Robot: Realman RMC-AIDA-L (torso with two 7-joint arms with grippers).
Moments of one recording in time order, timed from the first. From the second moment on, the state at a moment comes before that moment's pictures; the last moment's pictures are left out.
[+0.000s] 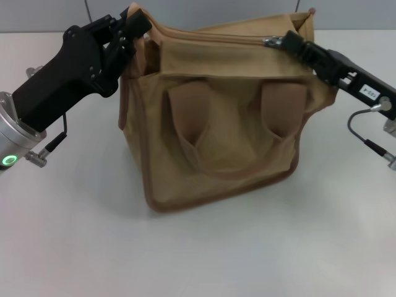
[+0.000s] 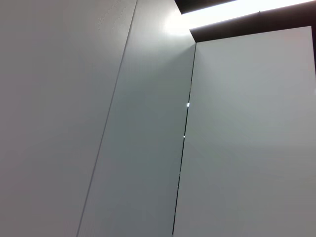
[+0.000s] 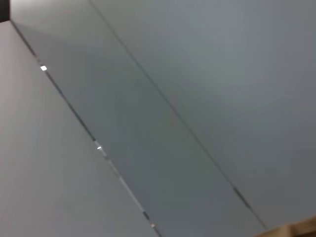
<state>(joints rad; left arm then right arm) -0.58 -2.07 0.43 0.19 1.59 1.86 -0.92 0.55 2.08 -0.69 -0.28 -1.42 -1.57 1.40</state>
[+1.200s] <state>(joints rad) -0.42 -2.06 0.31 0.26 1.60 1.76 -0.97 0.49 2.08 -0.55 -0.26 -1.43 -1.78 1.13</state>
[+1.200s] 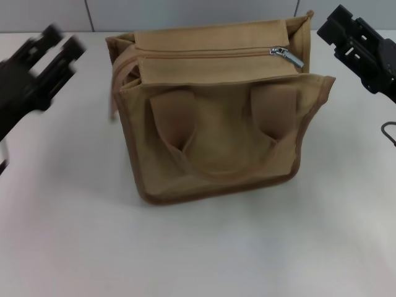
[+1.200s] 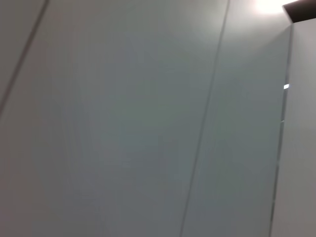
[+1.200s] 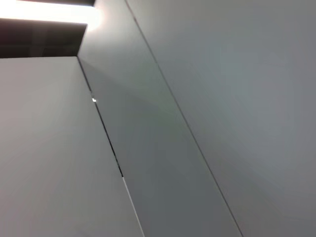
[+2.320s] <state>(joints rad) -0.22 -2.06 0.70 0.53 1.90 1.95 -0.83 0.55 2.09 -1.40 -0.35 -1.42 -1.64 0.84</state>
